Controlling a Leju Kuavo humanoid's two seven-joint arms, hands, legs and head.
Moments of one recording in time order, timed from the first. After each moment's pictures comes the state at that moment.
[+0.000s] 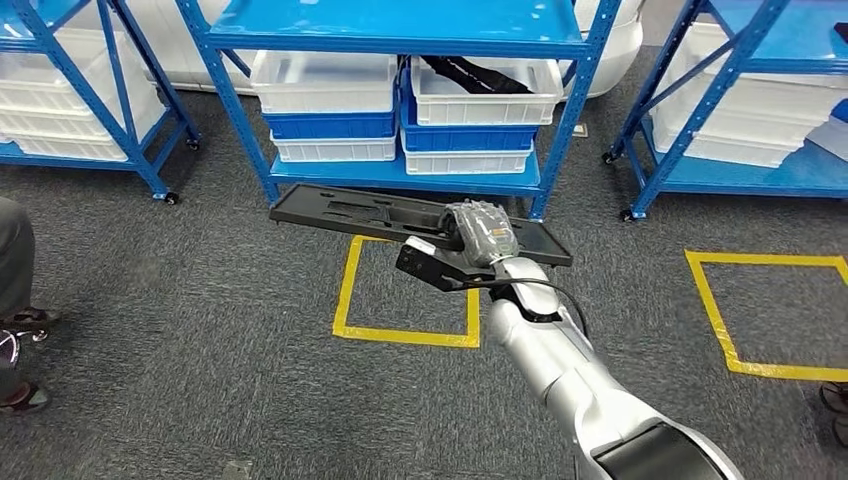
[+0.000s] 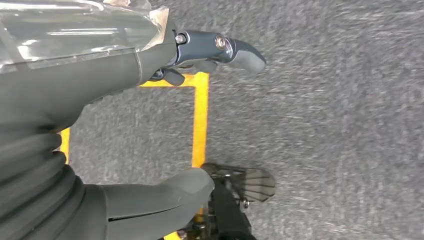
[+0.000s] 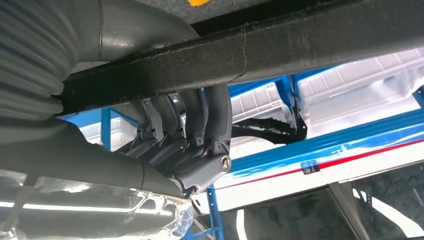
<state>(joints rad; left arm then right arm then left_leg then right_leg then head) -0.13 -0.10 0.38 -0.20 -0.17 0.52 -0.42 -0.81 0.21 0.50 -0.57 1.08 -0.66 -0.22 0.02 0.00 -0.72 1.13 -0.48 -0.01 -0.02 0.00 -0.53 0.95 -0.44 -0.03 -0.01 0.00</state>
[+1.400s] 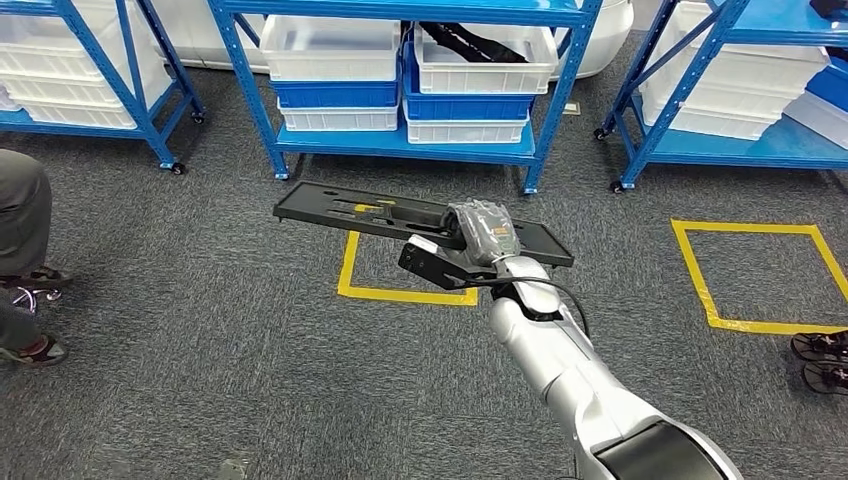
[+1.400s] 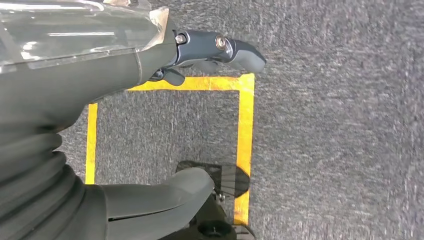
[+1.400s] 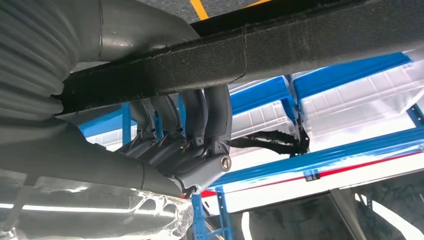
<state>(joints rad) -0.13 -0.10 0.38 -0.20 -0.18 0.52 -0.42 -0.80 0.19 0.46 -0.59 1.10 -0.66 -0.22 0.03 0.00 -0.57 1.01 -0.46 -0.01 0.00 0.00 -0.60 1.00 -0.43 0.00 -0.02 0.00</state>
